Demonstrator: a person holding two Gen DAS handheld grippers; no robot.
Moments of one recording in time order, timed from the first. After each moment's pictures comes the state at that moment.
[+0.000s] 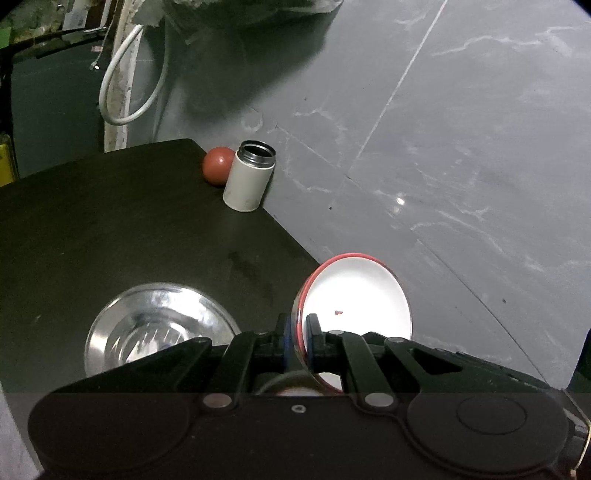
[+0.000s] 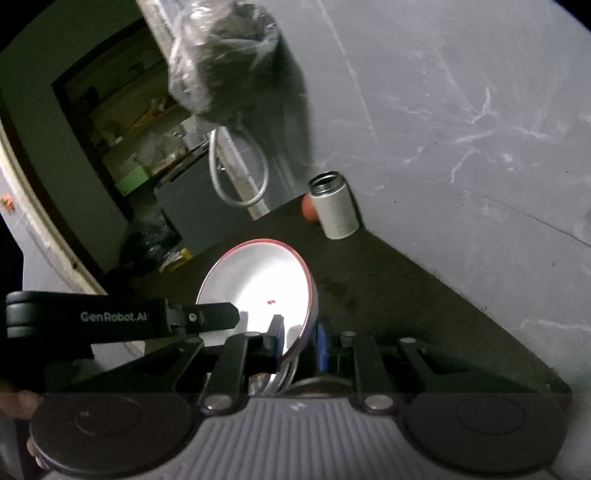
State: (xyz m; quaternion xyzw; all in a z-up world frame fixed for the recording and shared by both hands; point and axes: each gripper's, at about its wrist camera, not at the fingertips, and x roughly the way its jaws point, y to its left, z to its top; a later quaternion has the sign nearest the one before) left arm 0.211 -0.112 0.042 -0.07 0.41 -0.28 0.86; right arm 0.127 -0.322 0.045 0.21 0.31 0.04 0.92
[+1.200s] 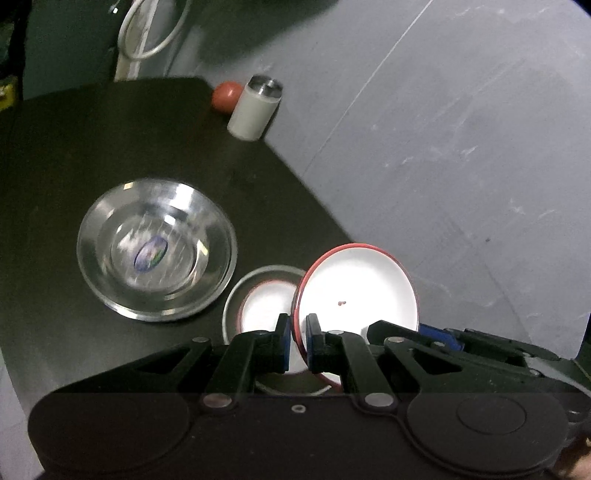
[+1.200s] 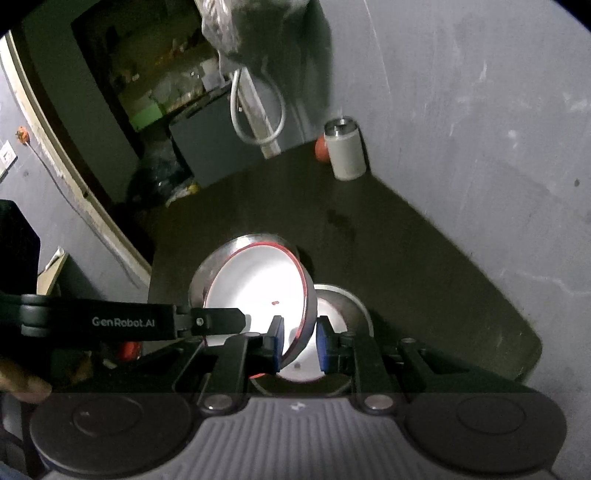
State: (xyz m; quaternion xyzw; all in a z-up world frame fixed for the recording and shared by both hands) left arm 0.156 -0.097 0.007 -0.11 0.48 -0.28 0.83; right arm 0.077 -0.315 0.046 0.16 0.40 0.08 0.90
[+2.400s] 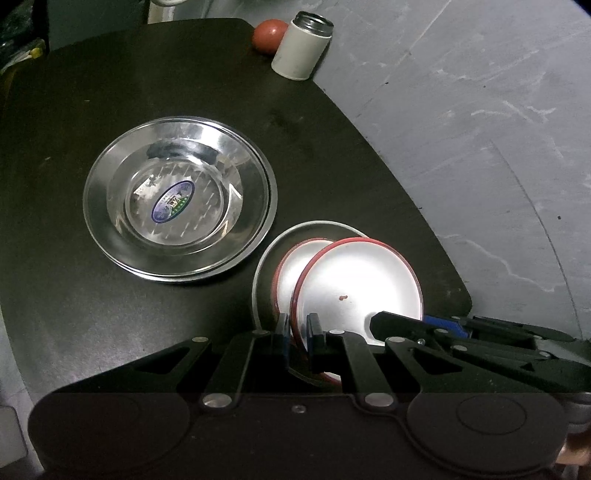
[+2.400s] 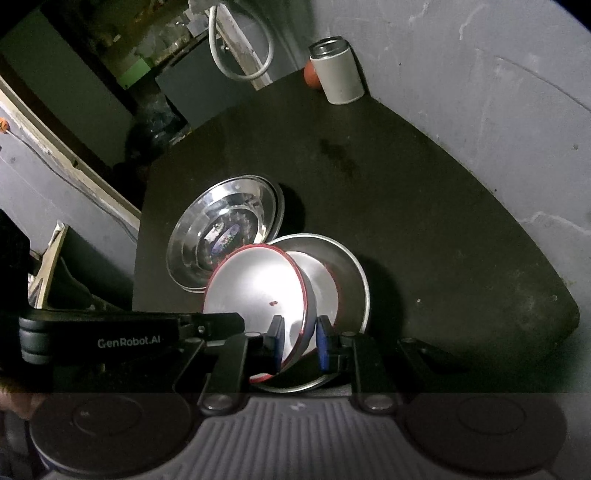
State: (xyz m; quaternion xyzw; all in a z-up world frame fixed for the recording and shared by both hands) left arm 0.180 -0.119 -0.030 -0.08 0.56 -0.21 0.80; right arm 0.122 -0.330 0.002 0.19 0.49 0.11 0.84
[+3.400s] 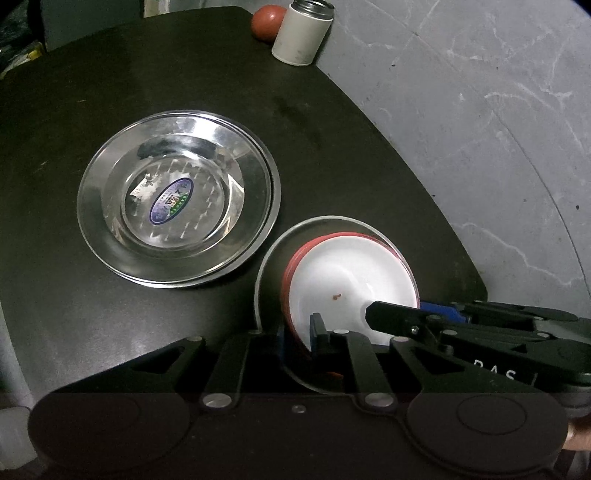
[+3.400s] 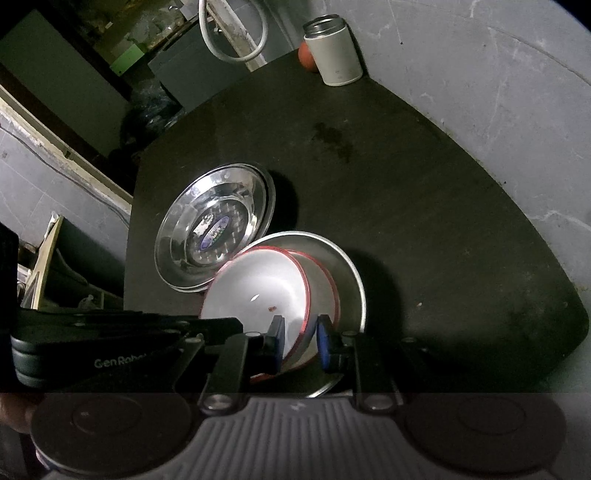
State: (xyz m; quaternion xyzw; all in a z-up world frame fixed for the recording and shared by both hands) left arm 0.189 -0.129 -0.037 -0.05 0.58 -0.20 0.79; right arm 0.138 -0.331 -0.008 0.19 0.52 0.11 0.82
